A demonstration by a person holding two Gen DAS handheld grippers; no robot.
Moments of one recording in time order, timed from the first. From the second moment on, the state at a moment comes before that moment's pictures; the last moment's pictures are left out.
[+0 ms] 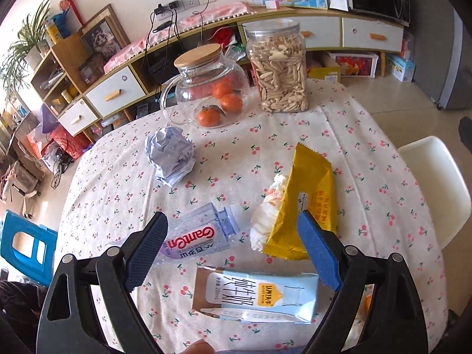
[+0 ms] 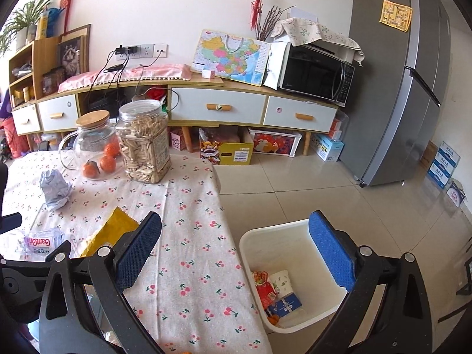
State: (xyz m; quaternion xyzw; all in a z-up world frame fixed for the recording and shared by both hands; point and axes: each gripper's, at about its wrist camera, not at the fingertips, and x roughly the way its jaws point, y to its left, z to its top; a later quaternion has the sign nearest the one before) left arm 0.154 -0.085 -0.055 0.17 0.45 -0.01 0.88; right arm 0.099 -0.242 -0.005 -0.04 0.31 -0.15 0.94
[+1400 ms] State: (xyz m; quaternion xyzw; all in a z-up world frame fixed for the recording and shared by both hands) left arm 0.110 0.115 -0.061 -0.08 0.51 0.01 0.86; right arm 0.124 -0.038 -0.096 -0.16 0.54 0.30 0.77
